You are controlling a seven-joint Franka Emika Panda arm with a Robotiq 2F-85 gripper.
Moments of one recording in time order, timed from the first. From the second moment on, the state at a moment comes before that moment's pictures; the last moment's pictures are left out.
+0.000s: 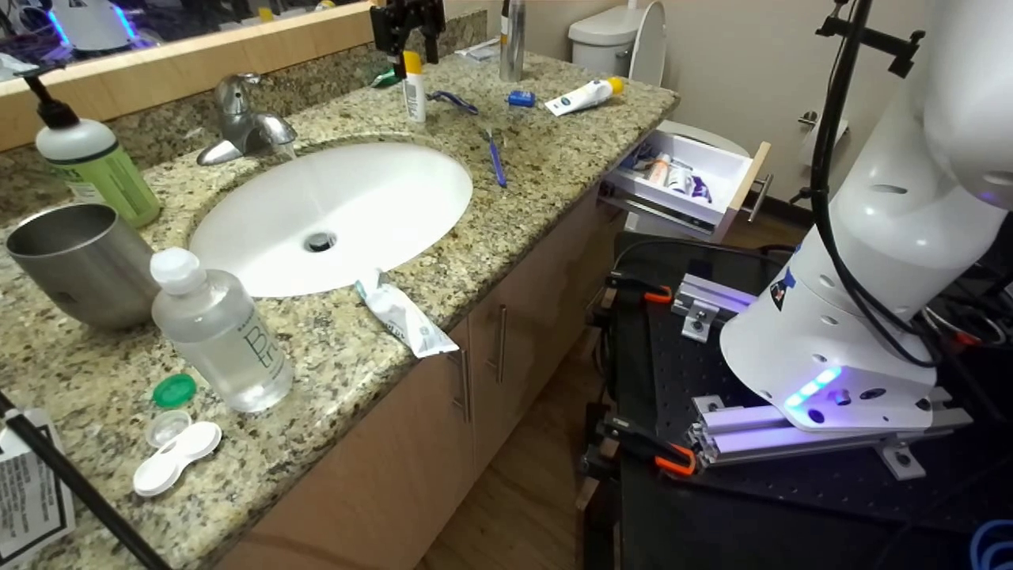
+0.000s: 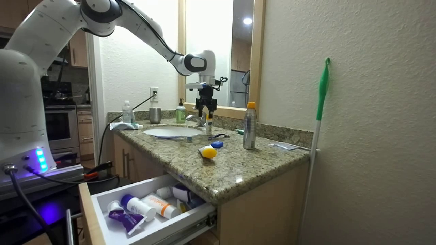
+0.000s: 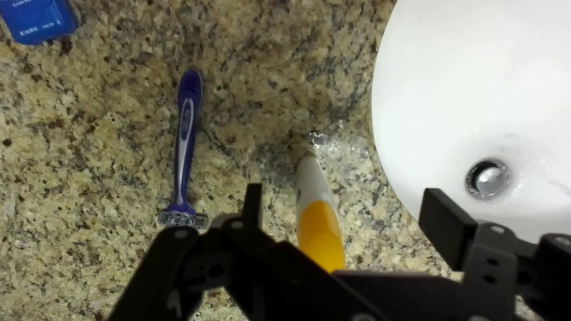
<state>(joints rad) -0.42 0.55 -0.20 -1.58 0.08 2.11 -0.30</state>
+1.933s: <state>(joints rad) -0.45 0.15 -0.36 -2.05 -0.18 2.05 -0.57</state>
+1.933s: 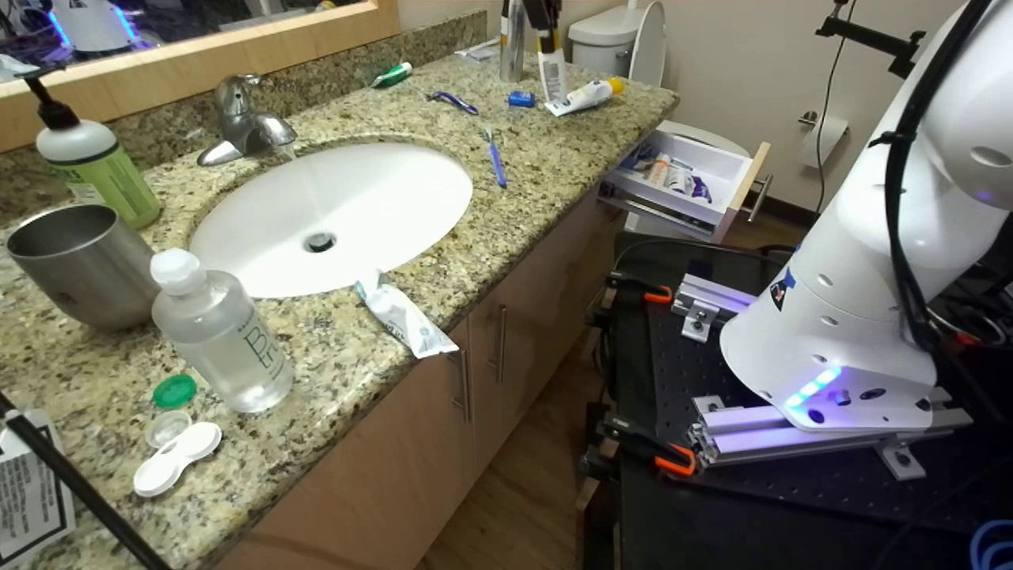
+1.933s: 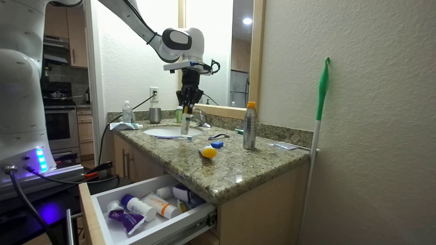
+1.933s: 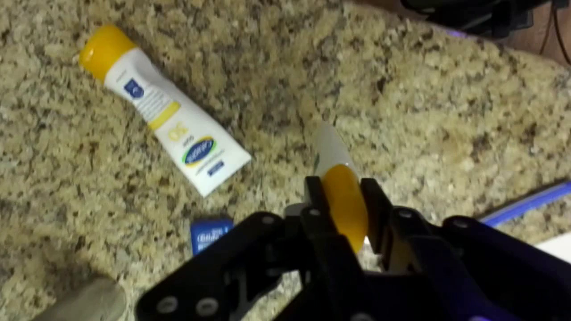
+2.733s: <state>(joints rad) -0.57 0.01 -0.55 -2.65 0.08 2.57 -0.74</state>
